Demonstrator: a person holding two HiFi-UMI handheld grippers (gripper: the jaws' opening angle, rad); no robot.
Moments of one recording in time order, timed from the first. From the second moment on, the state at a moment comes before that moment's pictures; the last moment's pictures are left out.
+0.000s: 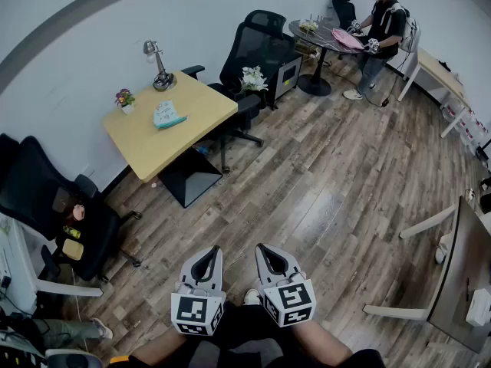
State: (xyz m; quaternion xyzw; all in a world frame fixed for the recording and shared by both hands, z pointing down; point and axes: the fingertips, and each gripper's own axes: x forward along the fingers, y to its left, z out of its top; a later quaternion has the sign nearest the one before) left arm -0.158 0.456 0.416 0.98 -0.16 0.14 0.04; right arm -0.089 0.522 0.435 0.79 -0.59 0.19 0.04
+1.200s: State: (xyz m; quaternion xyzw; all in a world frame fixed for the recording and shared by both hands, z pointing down) left arm -0.131 0.388 0.417 0.98 -0.15 0.13 0.05; right arm -0.057 0.459 0.433 0.81 -0.56 0.18 0.01
